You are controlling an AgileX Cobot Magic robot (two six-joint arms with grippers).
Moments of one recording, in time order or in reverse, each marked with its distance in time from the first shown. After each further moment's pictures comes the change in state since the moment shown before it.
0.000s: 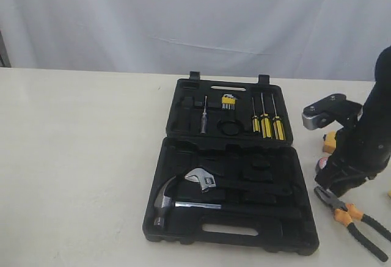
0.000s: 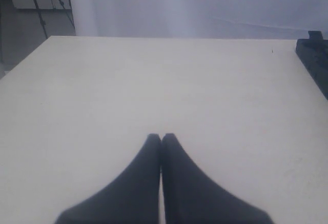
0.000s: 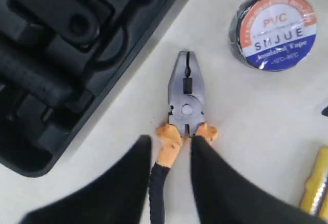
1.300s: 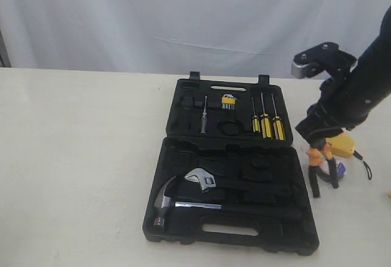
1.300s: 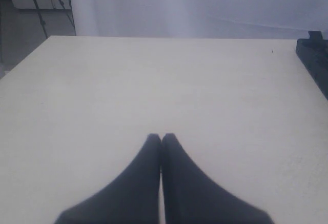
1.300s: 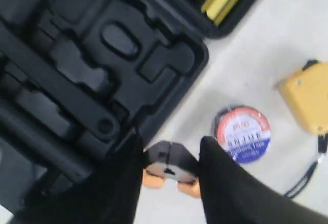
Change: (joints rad) left arm 0.000 0.000 0.000 0.000 0.000 0.000; right arm 0.029 -0.039 -0.156 0.138 -0.037 -0.092
